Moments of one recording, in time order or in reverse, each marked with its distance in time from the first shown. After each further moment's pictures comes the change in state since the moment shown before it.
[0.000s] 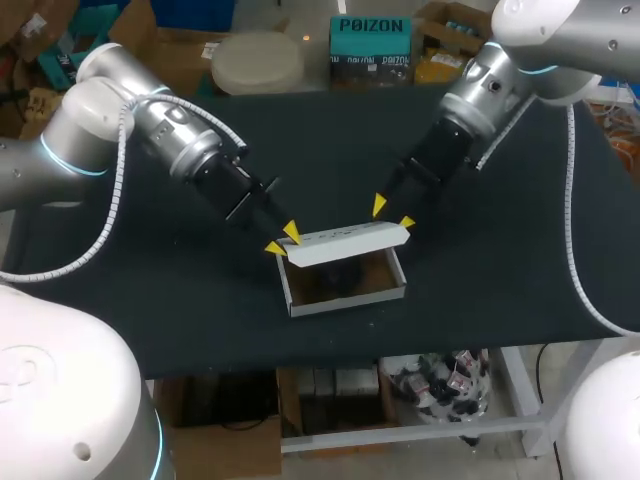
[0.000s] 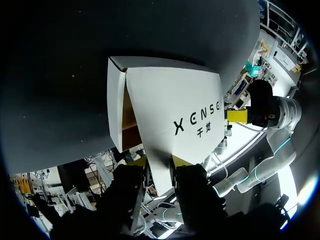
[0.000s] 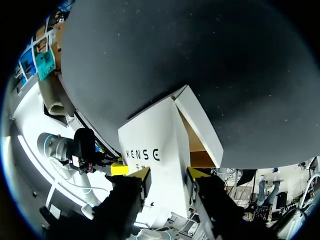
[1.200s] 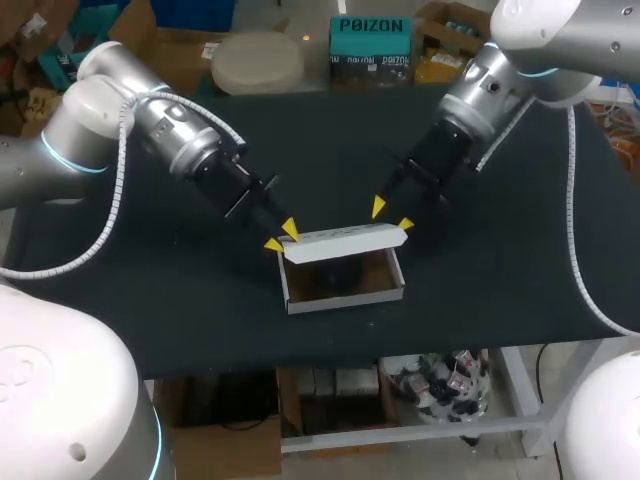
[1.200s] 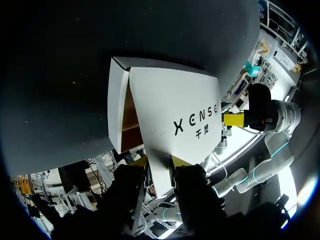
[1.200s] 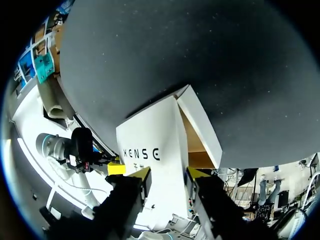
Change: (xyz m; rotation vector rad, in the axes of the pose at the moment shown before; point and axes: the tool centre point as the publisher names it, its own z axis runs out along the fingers) left arm 0.001 -0.006 -0.005 -0.002 -0.001 0.002; right arm -0.001 -0.002 0.003 -0.022 -0.003 0.018
